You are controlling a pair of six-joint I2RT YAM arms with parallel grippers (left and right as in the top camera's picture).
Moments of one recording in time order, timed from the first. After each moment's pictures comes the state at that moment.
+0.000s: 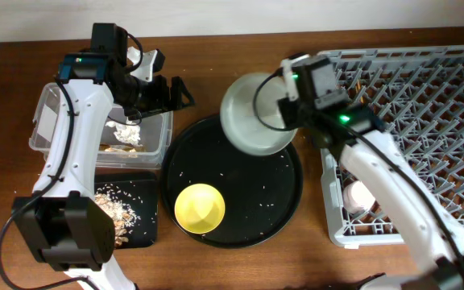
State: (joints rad) left arm -0.06 1.91 1.84 -1.20 0.52 -0.10; right arm 0.37 1.54 1.39 -0.66 0.21 -0.05
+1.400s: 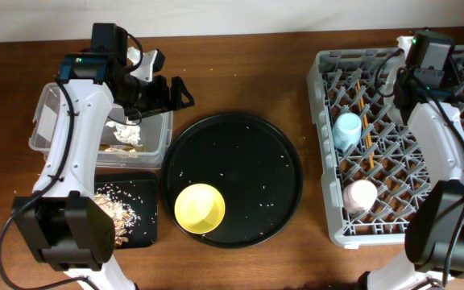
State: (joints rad) left arm -0.06 1.91 1.84 -1.20 0.52 -0.10; right arm -0.19 1.80 1.40 -0.21 0.63 -0.72
